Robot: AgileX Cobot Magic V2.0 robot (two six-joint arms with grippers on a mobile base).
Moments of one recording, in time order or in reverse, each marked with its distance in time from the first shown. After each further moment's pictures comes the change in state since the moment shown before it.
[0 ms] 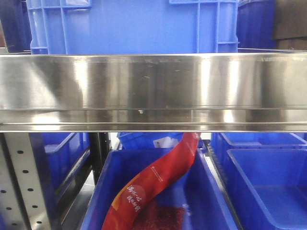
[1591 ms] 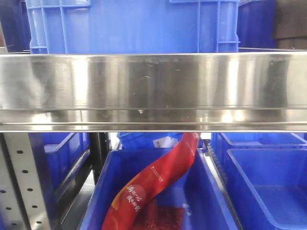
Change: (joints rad) left arm -0.230 0.989 -0.902 -0.050 -0.019 0.084; right arm 0.198 0.869 -0.709 0.105 0.086 0.000
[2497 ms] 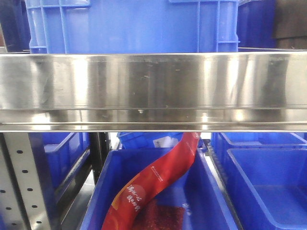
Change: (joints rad) left arm -0.020 0.153 -0.035 -0.024 -0.012 0.000; right arm 0.011 0.158 -0.037 0.053 -0.052 0.000
